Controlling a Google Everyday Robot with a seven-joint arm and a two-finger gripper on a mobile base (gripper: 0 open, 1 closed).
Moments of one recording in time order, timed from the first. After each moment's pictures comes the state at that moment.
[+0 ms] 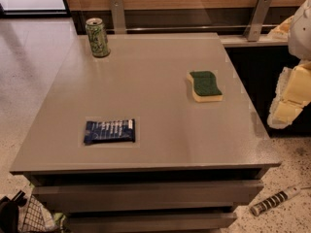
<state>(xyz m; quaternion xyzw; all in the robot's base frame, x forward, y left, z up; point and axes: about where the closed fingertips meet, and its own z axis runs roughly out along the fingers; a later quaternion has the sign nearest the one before) 0.438 -0.215 0.984 -0.60 0.78 -0.04 0.17</state>
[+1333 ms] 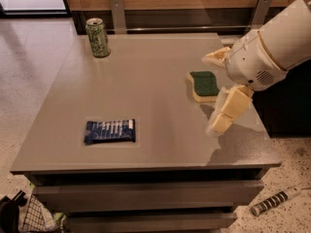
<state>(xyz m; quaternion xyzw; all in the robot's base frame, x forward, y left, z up) 0.465 -0.110 0.923 -0.65 0.69 0.15 0.28</state>
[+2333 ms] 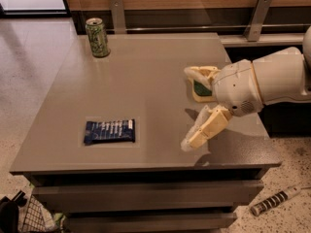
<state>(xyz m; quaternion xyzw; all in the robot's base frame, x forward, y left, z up) 0.450 -0.066 0.905 -0.61 0.64 0.26 0.40</state>
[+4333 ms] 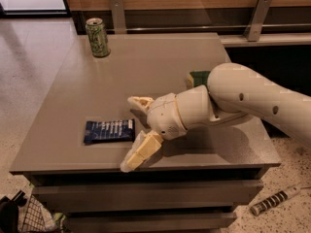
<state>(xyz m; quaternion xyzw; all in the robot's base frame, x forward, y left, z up) 0.449 0.070 0.823 -0.61 0.59 0.35 0.38</state>
